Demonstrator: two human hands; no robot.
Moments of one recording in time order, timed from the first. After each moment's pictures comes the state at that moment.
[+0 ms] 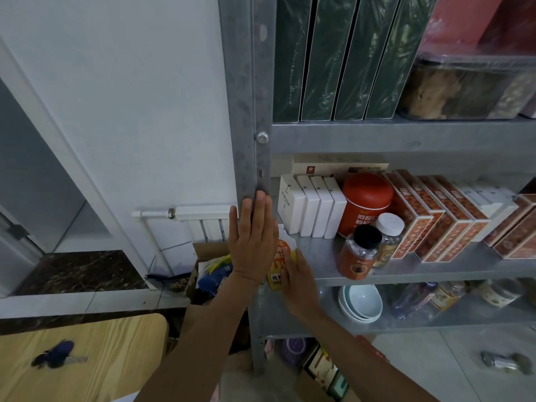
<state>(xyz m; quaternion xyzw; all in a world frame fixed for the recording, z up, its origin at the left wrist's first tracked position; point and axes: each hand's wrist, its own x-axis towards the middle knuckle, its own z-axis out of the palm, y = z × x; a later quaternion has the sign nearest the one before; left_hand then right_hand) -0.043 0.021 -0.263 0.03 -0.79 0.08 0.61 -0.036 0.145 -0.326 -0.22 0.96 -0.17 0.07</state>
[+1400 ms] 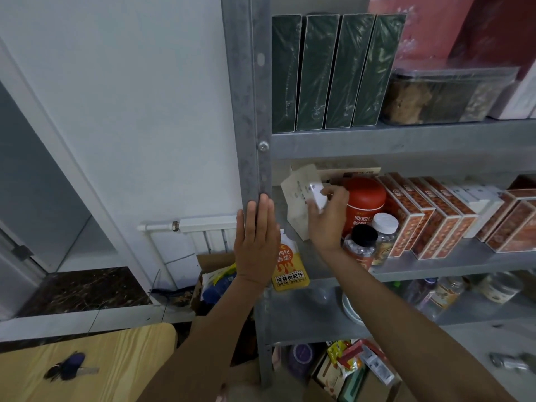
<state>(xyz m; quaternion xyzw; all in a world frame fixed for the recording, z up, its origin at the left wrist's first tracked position) -0.029 0.020 -0.258 0.04 -0.84 0.11 0.53 -0.096 0.147 -0.213 -0.09 0.78 -0.54 -0.30</state>
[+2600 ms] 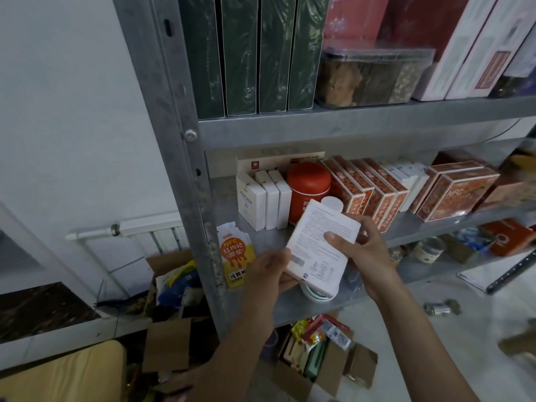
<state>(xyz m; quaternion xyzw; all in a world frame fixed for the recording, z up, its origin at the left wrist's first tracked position) 0.038 0.130 -0.218 0.16 -0.58 -0.80 -0.03 -0.018 0.304 -0.204 0.04 0.70 -0.72 -0.01</state>
